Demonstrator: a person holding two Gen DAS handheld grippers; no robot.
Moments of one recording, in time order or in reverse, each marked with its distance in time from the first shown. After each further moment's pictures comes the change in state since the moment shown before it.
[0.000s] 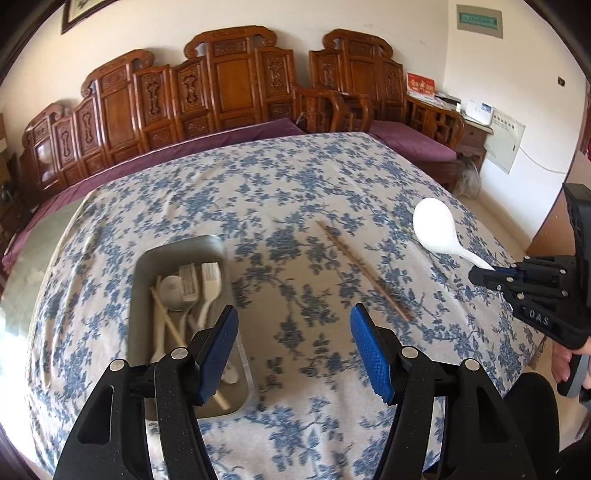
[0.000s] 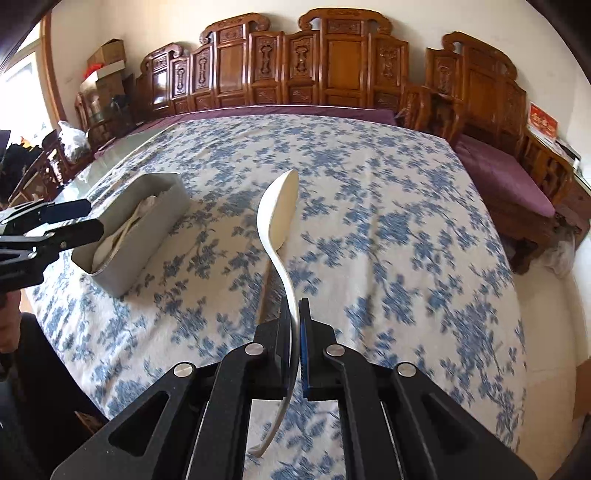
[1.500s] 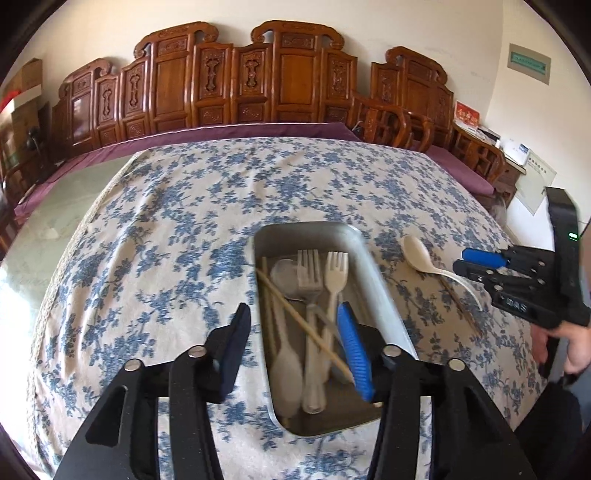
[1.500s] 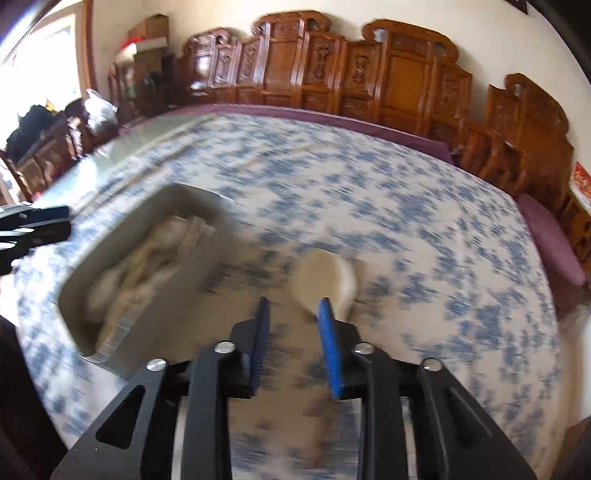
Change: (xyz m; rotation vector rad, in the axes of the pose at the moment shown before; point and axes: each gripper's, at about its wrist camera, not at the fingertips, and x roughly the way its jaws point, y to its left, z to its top) left arm 0.001 0.146 -0.029 -0.174 -0.022 0.030; right arm 0.102 0.087 0.080 -0.182 0.001 0.026
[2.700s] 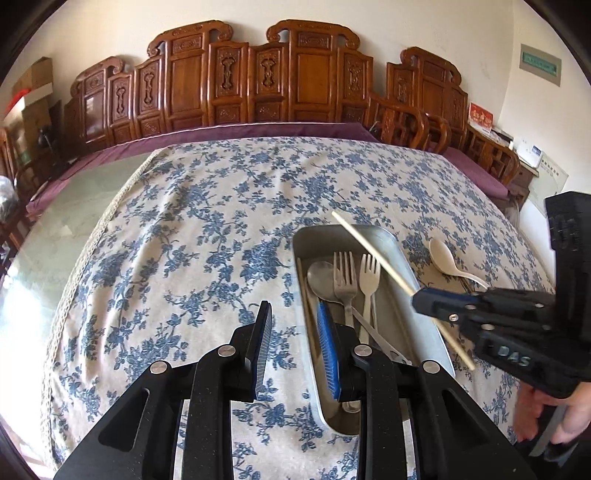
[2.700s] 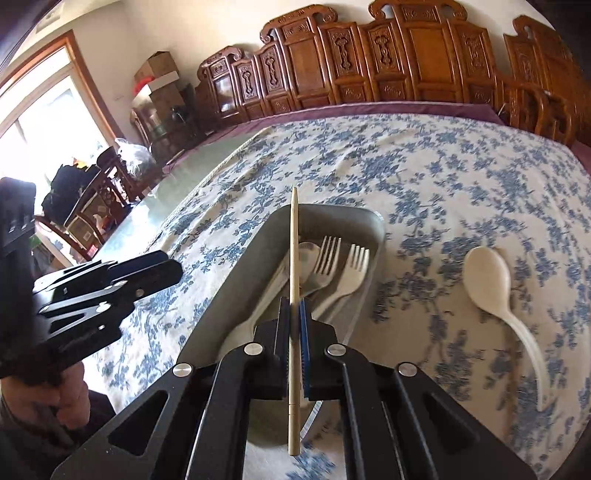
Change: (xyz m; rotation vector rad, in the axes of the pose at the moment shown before) left arm -0.004 0.033 0.004 -0.022 0.002 0.062; right arm 0.014 0.116 0.035 0.217 -0.021 0.312
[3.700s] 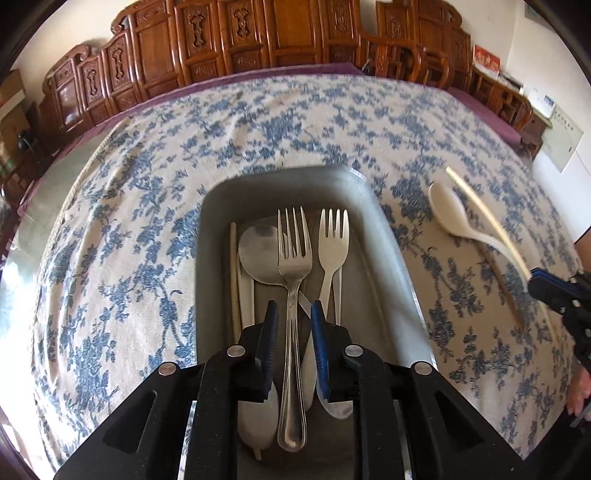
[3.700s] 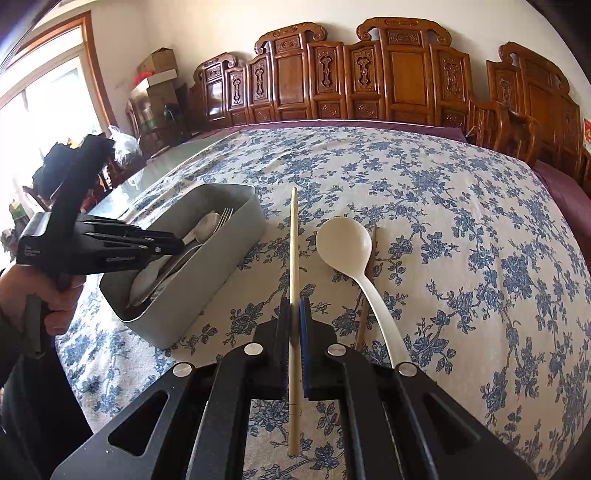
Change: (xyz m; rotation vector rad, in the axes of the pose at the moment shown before) left arm 0.075 -0.069 0.003 0.078 0.207 0.038; right arm -0.075 -0.108 -0.053 -0.118 -0.073 -0.104
